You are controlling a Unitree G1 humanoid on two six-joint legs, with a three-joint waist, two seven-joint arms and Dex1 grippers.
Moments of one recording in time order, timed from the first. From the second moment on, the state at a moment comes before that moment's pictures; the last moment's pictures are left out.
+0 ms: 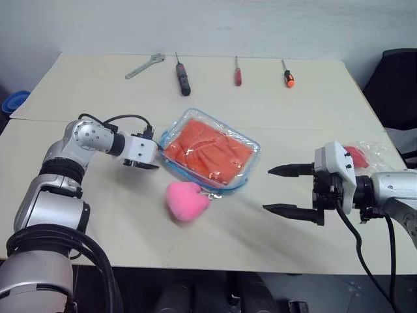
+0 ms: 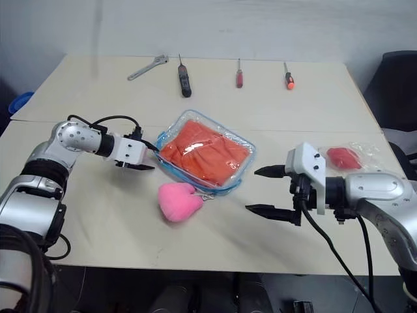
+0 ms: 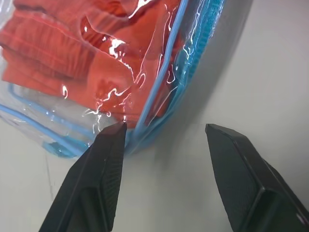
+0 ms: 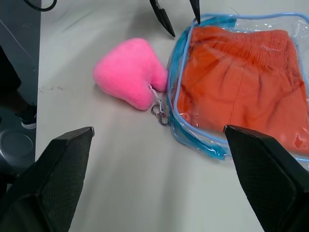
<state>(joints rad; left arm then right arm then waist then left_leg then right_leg) -1.16 0.69 -0.34 1.21 0.35 -0.81 -1.04 -0.26 -0.98 -0.19 -0.57 0.77 0.76 0.99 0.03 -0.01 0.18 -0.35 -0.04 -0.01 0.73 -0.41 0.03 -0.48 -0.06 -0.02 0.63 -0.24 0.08</state>
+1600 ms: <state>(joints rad) -0.34 0.77 0.06 -0.42 -0.05 0.67 -1.01 -0.47 -0.90 0.08 -0.23 0.46 0.36 1.27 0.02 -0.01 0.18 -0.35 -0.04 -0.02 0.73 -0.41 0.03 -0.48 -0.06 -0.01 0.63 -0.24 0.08</state>
